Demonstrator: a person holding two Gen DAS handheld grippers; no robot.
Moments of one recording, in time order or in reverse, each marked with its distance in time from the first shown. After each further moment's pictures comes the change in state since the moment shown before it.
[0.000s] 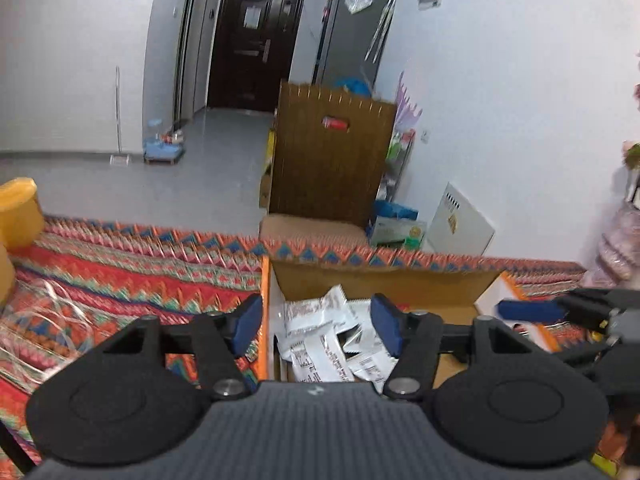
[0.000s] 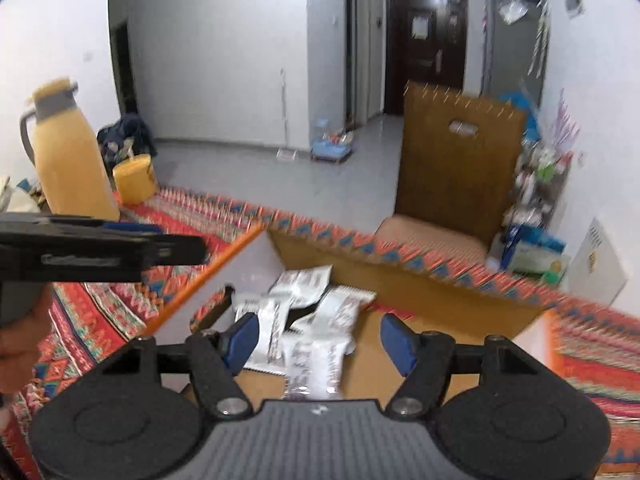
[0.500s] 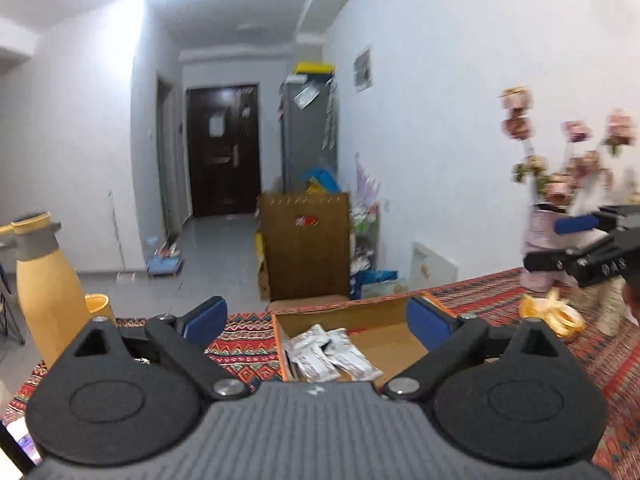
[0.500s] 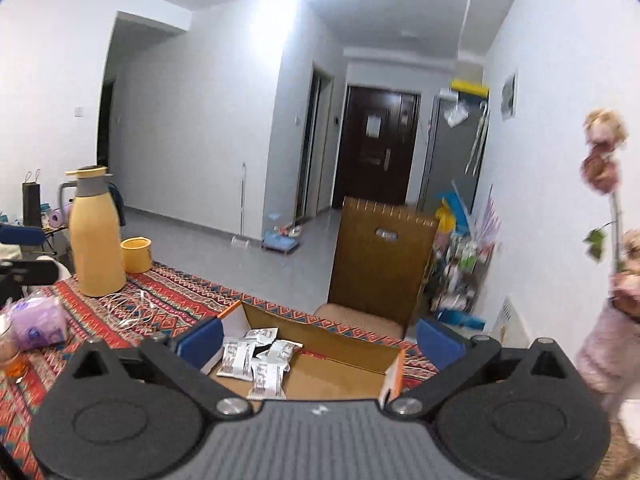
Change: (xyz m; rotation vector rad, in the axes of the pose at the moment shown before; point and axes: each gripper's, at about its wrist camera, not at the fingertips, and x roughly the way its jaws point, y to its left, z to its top) left arm -0.261 -0.045 -0.061 0.230 -0.280 -0.022; right arm -0.261 0.020 -0.048 -0.066 -0.289 -0.170
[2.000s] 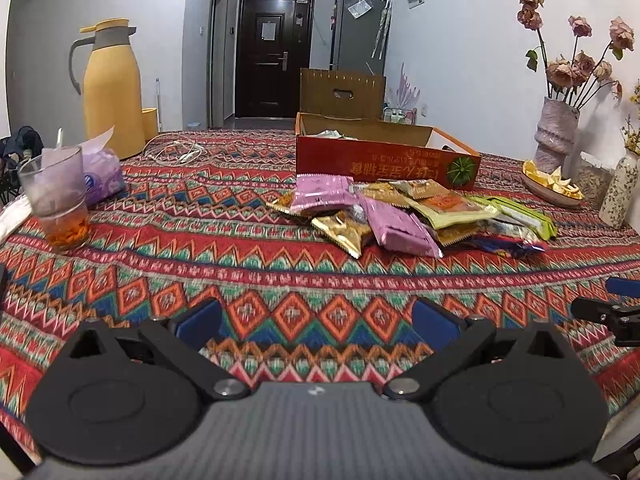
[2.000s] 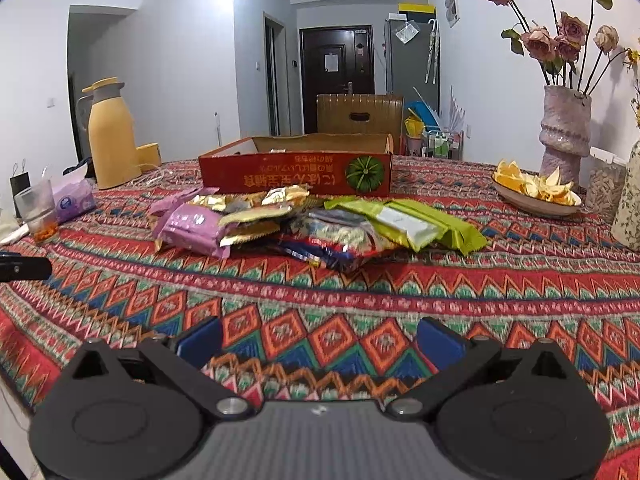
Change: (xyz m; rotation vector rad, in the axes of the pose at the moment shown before) left arm -0.094 -0.051 -0.226 -0.158 0.269 0.124; right arm -0.113 0.072 -0.281 0.213 0.165 -0.045
